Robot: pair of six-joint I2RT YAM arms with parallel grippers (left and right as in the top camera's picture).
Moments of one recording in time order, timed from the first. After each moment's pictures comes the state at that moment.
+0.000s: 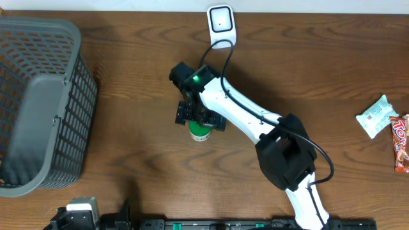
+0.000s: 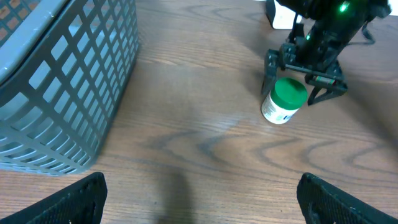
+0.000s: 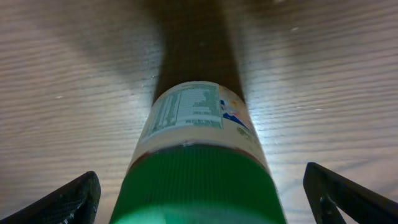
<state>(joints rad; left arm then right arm) 0.10 0.22 1.17 -1.52 0.13 -0.03 0.76 2.22 1.86 -1.22 -0.09 0.95</state>
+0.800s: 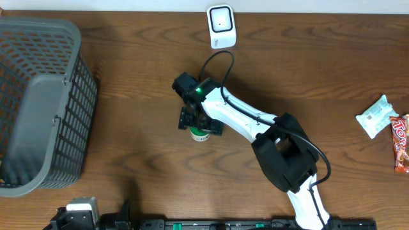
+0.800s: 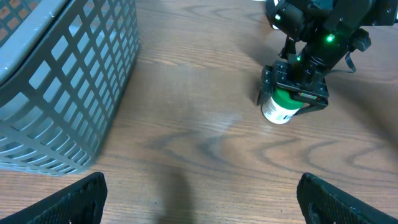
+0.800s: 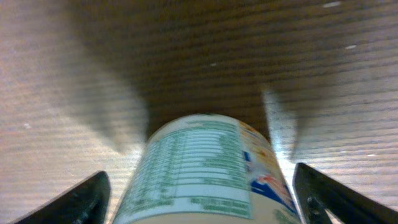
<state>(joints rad) 0.10 0.22 1.17 -1.52 0.13 -0.03 0.76 2.21 1.68 -0.99 -0.10 0.94</state>
